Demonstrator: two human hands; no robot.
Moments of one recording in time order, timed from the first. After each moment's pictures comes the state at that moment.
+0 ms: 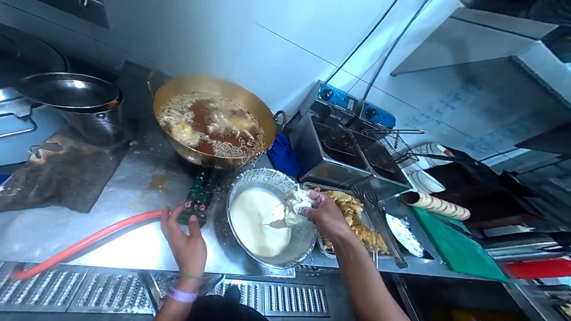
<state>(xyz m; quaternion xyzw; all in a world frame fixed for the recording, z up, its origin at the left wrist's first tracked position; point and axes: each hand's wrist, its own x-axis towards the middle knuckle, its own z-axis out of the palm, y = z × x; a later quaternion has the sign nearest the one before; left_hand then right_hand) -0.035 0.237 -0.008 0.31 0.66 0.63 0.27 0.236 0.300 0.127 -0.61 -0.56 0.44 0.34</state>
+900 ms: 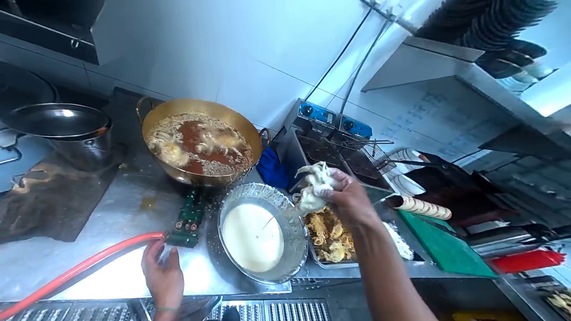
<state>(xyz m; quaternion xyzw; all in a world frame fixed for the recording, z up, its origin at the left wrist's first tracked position) -0.057 0.226 -0.041 0.25 0.65 0.63 0.34 0.253 0.319 0.205 -0.53 -0.59 0.40 0.46</state>
